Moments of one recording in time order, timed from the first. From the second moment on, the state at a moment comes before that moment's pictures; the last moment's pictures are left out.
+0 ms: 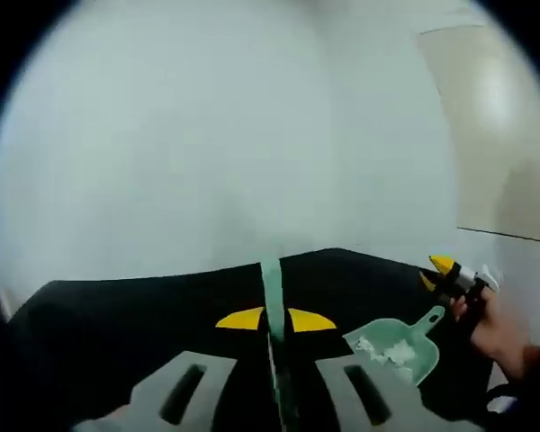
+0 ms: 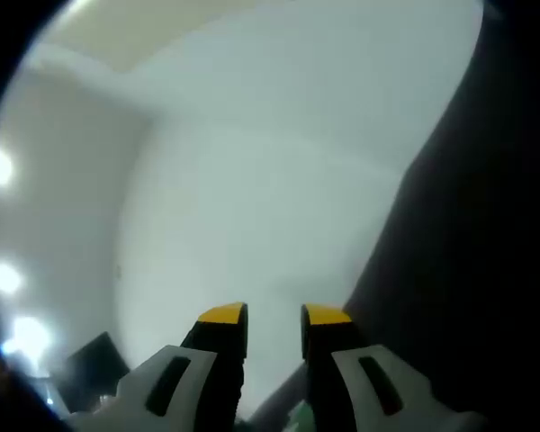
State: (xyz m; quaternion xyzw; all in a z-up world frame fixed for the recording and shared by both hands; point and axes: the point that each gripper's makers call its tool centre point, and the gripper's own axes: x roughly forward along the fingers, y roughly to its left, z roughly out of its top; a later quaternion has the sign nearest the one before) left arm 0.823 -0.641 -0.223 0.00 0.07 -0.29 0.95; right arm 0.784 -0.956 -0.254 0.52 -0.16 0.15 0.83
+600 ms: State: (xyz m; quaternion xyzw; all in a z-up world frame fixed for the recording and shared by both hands) left arm 0.796 -0.682 -0.204 0.02 -0.05 -0.19 0.98; right arm 0.784 -0.960 -0.253 0.52 -0.16 0.15 0.83
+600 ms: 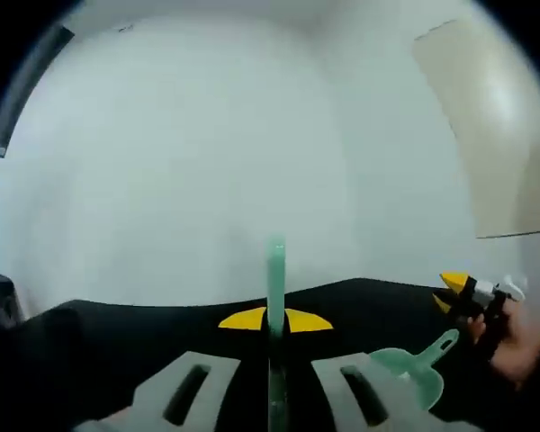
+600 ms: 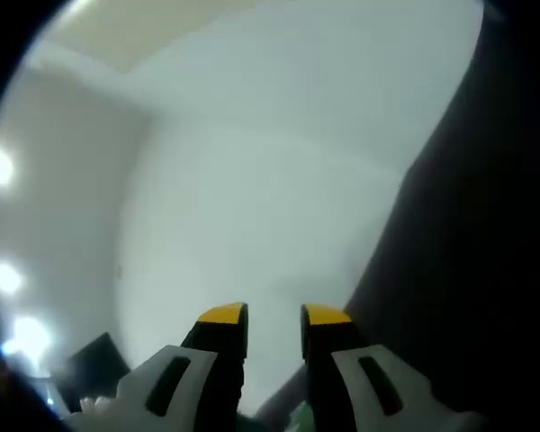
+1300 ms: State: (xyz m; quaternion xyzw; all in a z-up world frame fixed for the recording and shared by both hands) left arm 0.789 -0.694 -0.143 -0.07 -0.13 -0.26 0.95; right arm 0.787 -0.960 -0.251 0.52 -0.17 0.15 0.82
